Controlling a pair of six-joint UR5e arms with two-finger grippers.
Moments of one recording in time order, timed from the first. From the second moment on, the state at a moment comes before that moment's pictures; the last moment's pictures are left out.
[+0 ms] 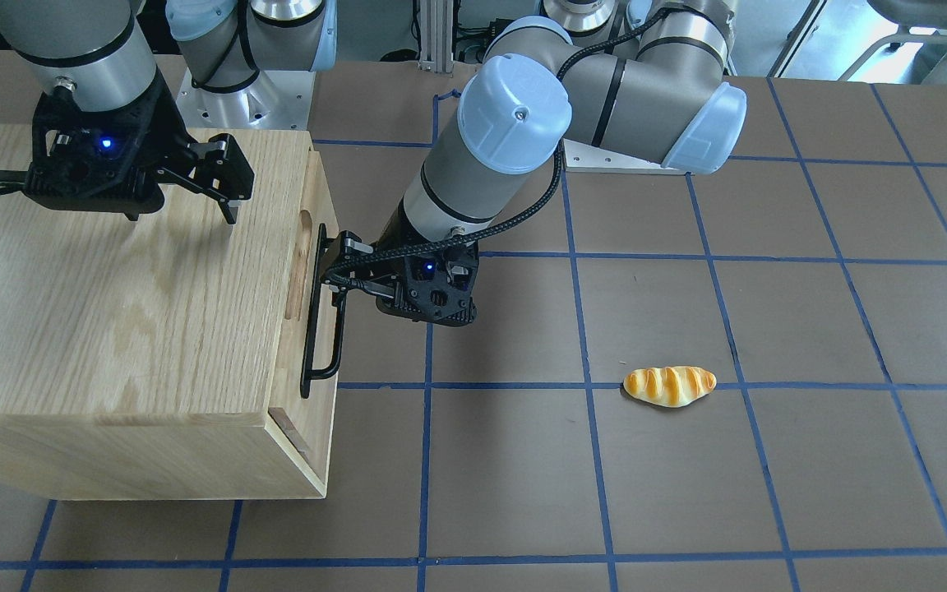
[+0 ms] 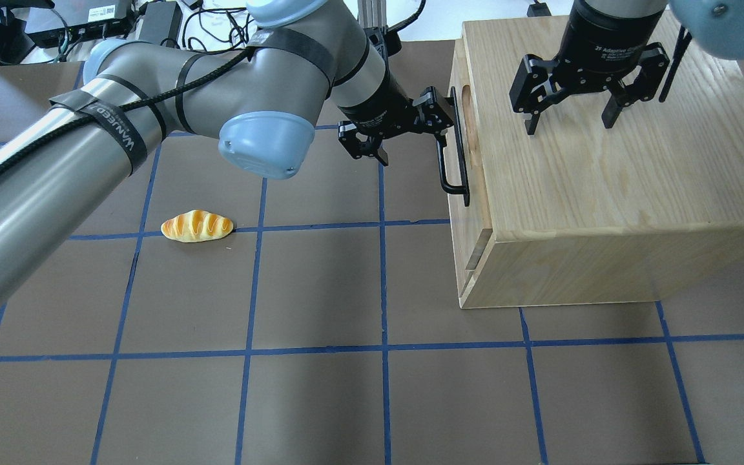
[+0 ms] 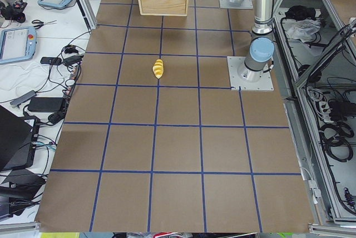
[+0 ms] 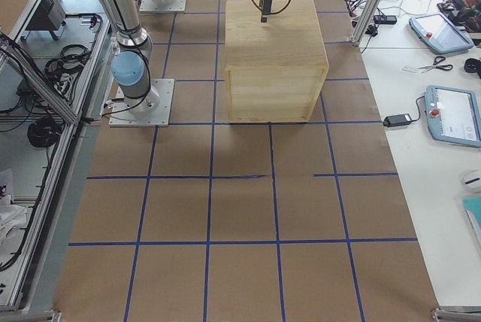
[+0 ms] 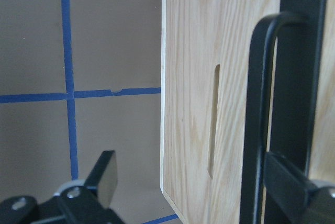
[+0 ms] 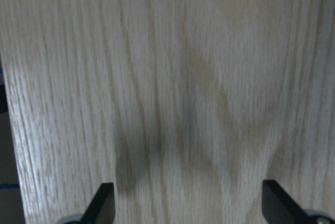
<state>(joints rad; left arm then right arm) -1.90 -1.91 -1.51 -1.10 1.18 -0.40 1.60 -1.49 1.43 -1.47 -1.61 0.02</state>
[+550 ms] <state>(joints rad) -1.90 -1.91 -1.51 -1.10 1.16 -0.40 1.60 -1.49 1.43 -1.47 -1.61 0.02</state>
